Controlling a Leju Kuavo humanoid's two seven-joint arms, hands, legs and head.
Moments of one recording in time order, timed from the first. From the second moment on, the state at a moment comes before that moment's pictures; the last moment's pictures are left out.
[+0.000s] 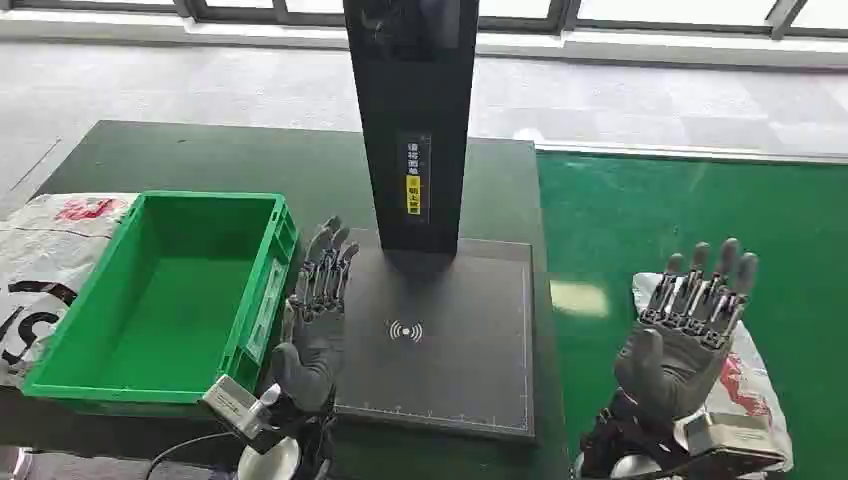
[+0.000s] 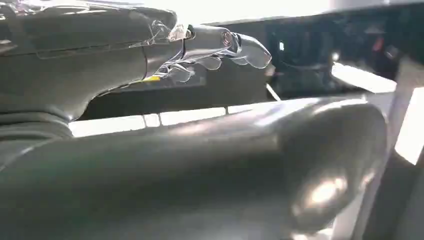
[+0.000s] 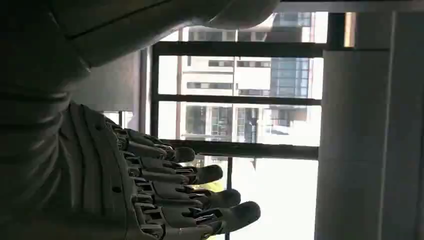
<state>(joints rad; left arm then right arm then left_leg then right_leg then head) -0.04 -0.22 -0.26 -1.57 -0.02 0.07 -0.61 0.12 0.13 0.18 -1.92 0.20 -0.55 -0.68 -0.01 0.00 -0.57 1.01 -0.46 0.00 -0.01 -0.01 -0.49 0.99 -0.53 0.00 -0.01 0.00</state>
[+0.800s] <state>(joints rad) -0.02 -0.23 -0.15 -1.56 0.01 0.23 -0.58 0.17 0.18 0.00 -1.76 1.31 -0.54 -0.02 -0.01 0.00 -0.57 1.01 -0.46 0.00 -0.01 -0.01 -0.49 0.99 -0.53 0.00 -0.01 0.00</state>
